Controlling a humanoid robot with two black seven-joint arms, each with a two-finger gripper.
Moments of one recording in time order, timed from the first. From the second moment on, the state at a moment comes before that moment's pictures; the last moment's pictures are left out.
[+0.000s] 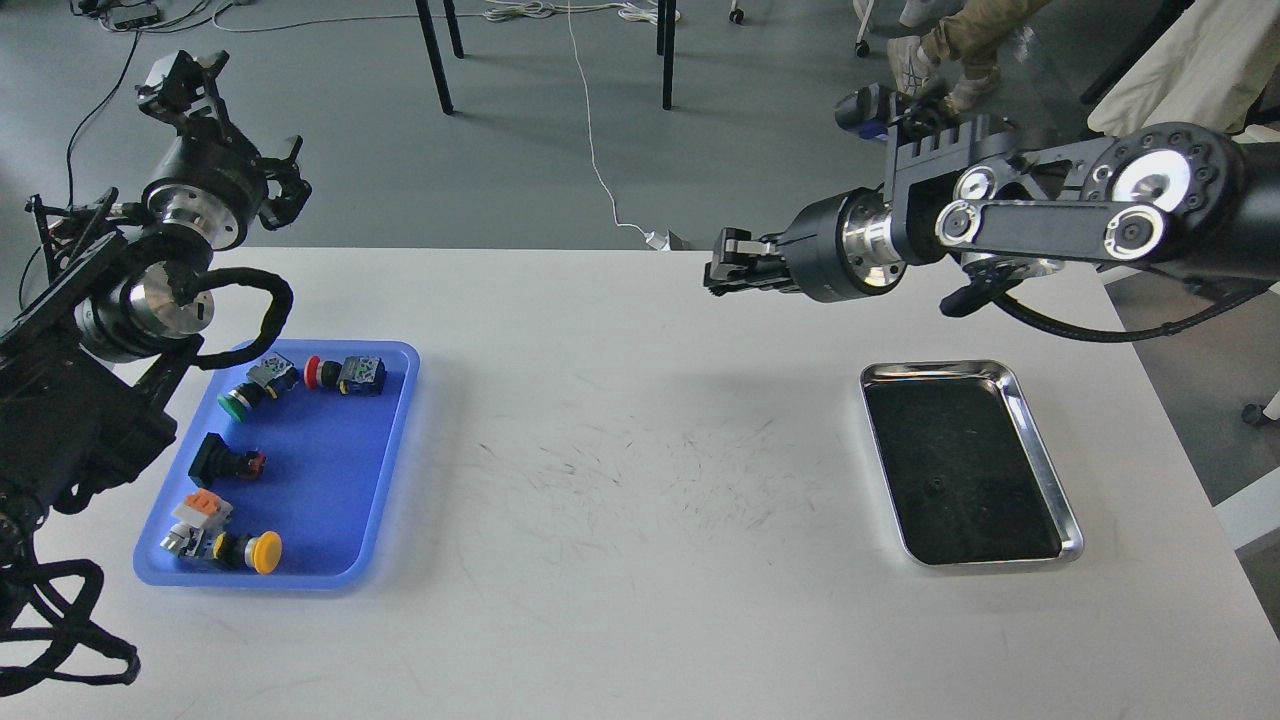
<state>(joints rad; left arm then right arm) -0.79 0.39 -0.97 -0.72 0.19 -0.04 -0.18 1.76 -0.23 -0.63 1.21 -0.26 0.21 0.02</state>
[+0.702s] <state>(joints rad) -0.79 0.39 -0.98 -0.71 0.19 -0.04 -0.18 1.31 0.00 -0.46 0.92 -0.19 0.04 0.11</state>
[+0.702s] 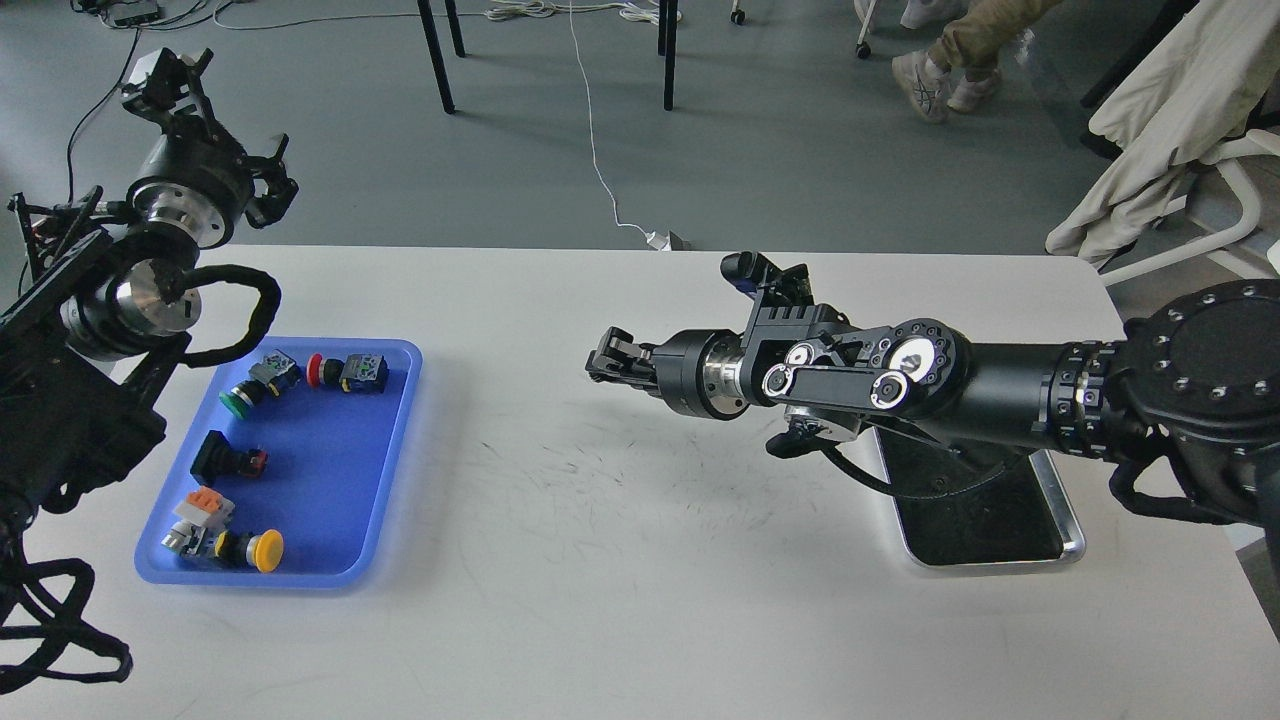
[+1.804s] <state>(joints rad) -0.79 0.41 -0.97 -0.71 0.18 -0.04 -0.20 1.20 0.00 -0.45 1.02 -0.19 0.04 0.05</state>
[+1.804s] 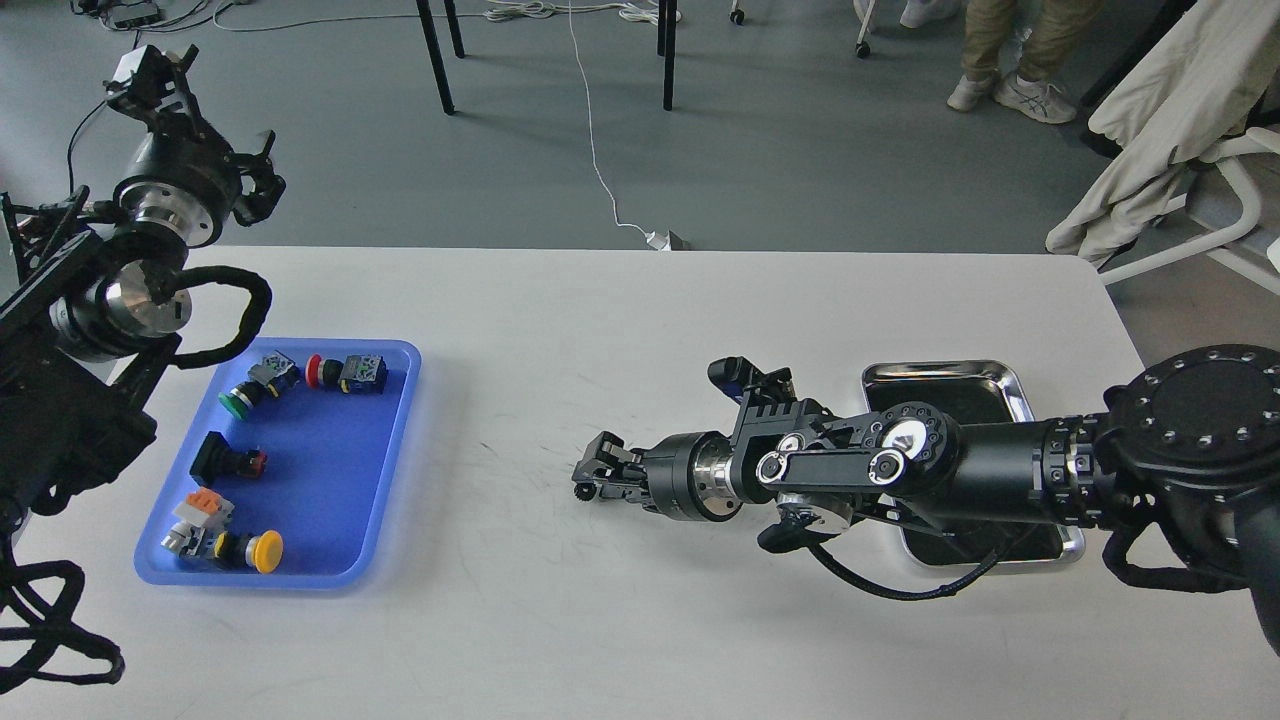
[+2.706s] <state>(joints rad) -0.79 0.40 -0.96 -0.72 0.20 -0.04 -0.20 1.48 -0.47 -0.22 1.22 -0.18 0.17 0.08</state>
